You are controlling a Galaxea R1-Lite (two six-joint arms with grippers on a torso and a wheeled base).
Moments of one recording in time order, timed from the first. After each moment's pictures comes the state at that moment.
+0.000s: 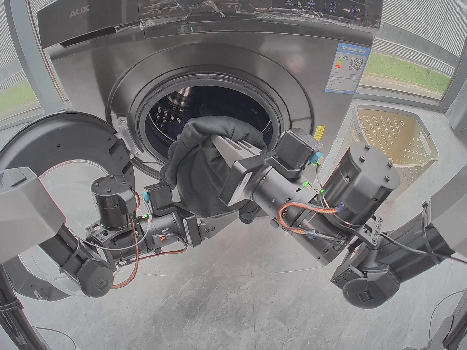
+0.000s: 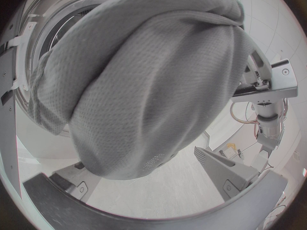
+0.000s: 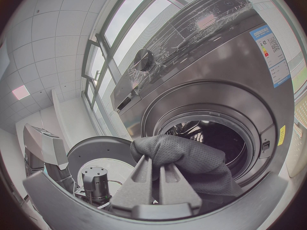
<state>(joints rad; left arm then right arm) -0.47 1.96 -0.61 -1.25 -0.41 -0.27 0.90 1.97 -0.95 -1.39 -0.13 0.16</state>
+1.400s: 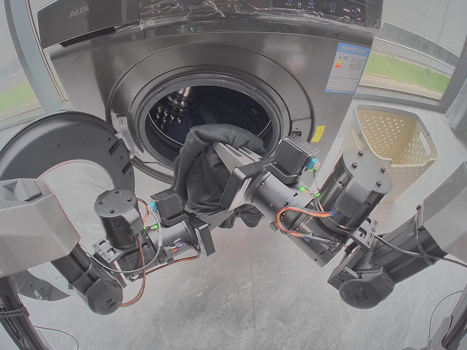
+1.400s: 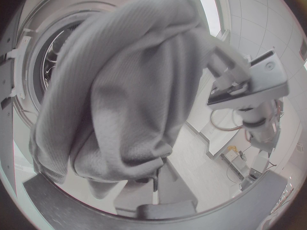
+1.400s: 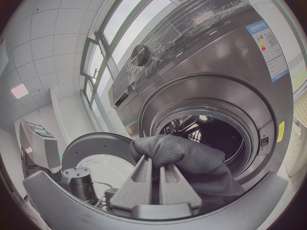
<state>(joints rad) -0.57 1.99 -0.54 -1.46 -0.31 -0.26 0.89 2.00 -0.94 -1.40 -0.13 0.16</state>
